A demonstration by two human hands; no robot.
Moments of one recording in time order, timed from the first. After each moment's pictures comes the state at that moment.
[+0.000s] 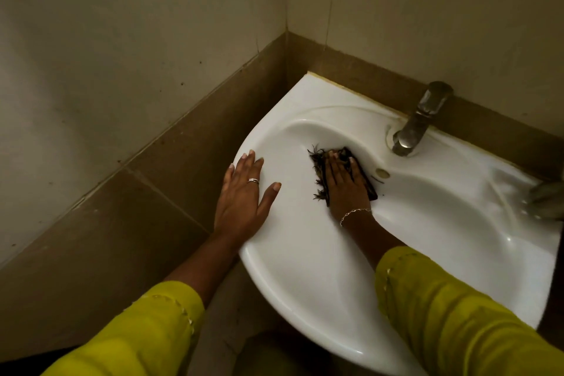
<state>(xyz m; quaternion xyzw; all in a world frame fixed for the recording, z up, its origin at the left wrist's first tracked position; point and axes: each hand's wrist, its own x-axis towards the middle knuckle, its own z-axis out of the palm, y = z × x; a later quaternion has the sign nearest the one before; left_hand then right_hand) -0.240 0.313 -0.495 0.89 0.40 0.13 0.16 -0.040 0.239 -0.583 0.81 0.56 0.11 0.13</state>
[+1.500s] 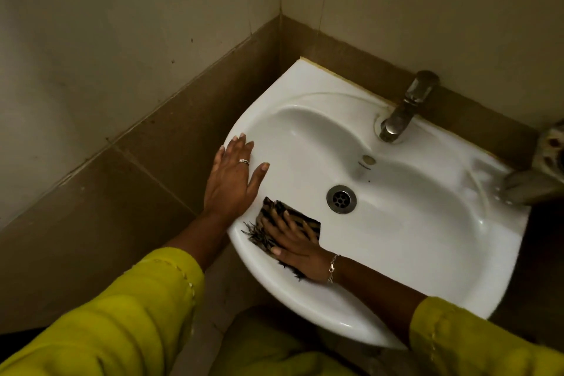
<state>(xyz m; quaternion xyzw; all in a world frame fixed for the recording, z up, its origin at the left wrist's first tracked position) -0.238 0.317 -0.499 0.89 0.40 0.15 0.16 -0.141 0.160 -0.538 0.65 0.63 -0.42 -0.08</state>
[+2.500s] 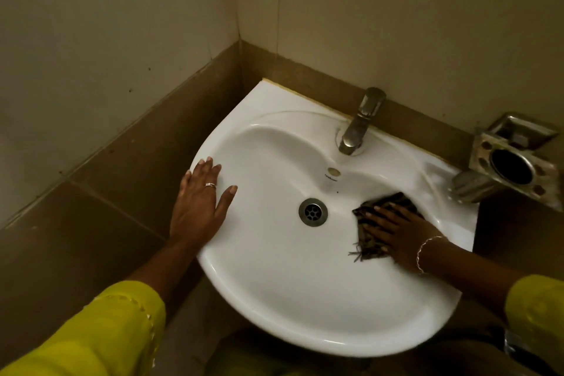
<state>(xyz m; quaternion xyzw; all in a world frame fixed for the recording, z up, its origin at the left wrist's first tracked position) -0.240 0.316 -0.499 0.89 0.40 0.14 0.15 0.054 0.054 -0.530 0.68 0.68 -0.04 0.27</state>
